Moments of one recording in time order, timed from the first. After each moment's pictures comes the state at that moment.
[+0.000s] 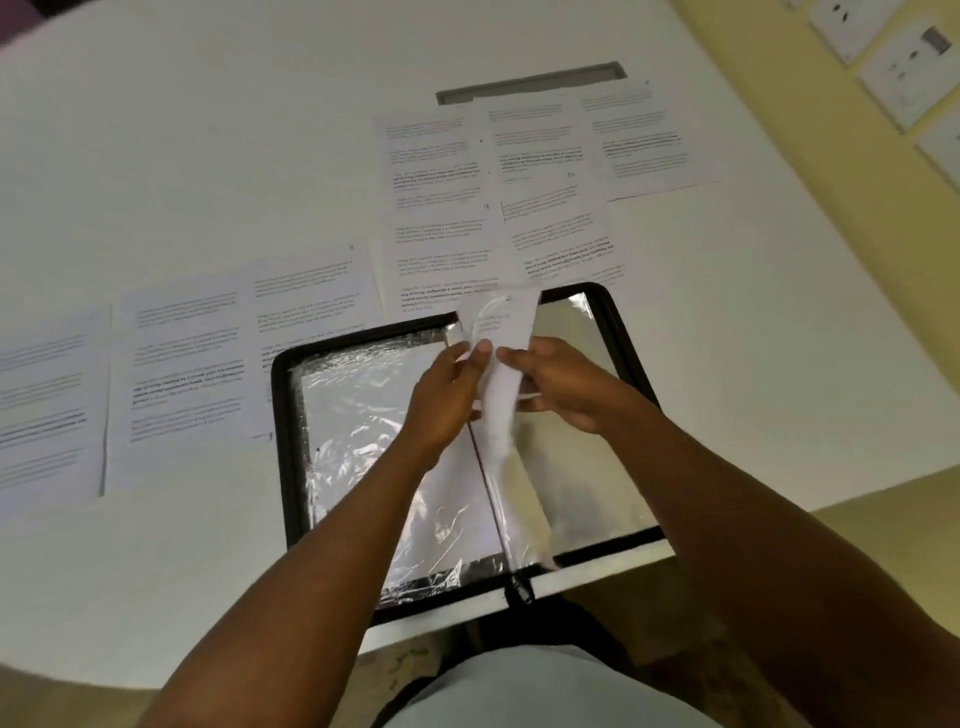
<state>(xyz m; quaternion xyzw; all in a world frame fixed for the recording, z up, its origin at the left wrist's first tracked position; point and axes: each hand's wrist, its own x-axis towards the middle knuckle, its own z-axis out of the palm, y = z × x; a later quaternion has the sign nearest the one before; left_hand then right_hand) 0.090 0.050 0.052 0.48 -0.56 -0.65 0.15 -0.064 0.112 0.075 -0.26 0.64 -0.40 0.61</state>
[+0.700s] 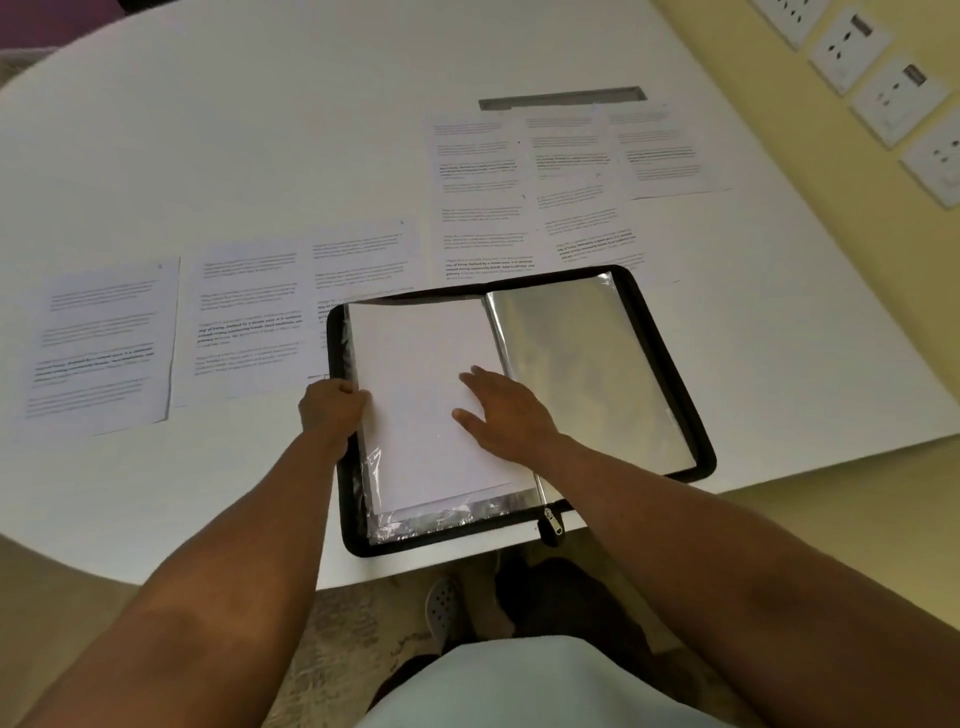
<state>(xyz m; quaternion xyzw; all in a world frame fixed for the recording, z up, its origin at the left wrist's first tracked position) 0.275 0.024 -0.004 0.71 -0.53 -0.44 0.15 0.076 0.153 0.012 -0.61 0.74 -0.10 0.27</state>
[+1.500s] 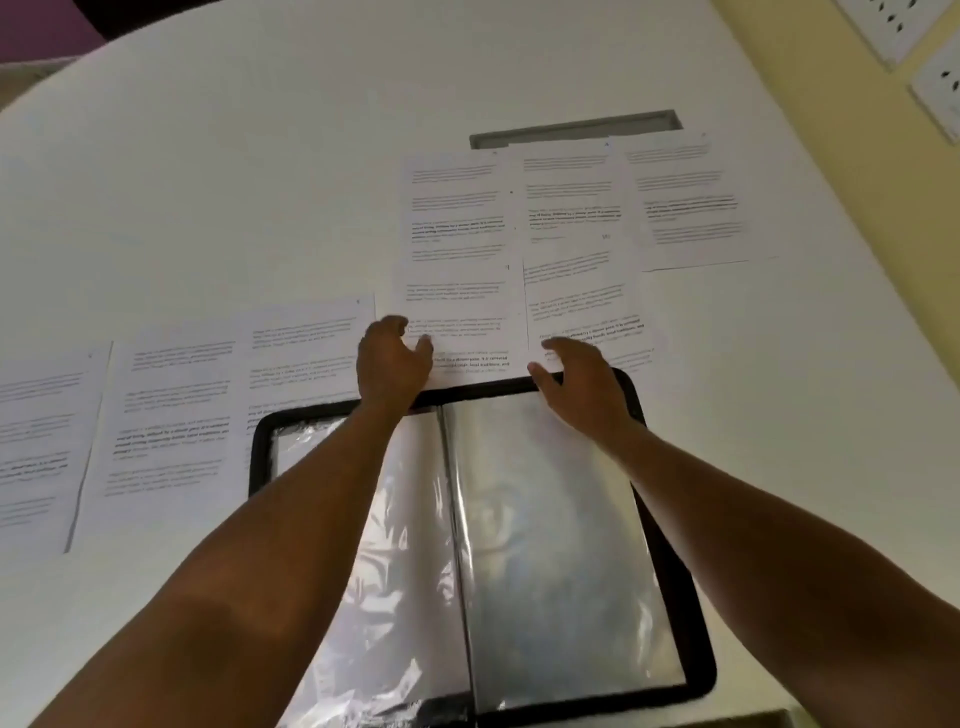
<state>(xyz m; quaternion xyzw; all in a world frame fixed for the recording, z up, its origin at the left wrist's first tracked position) 0.030 -0.107 0.011 0.63 -0.69 -0.31 0.20 -0.172 0.017 -0.011 -0.51 0.80 -0.25 0.19</state>
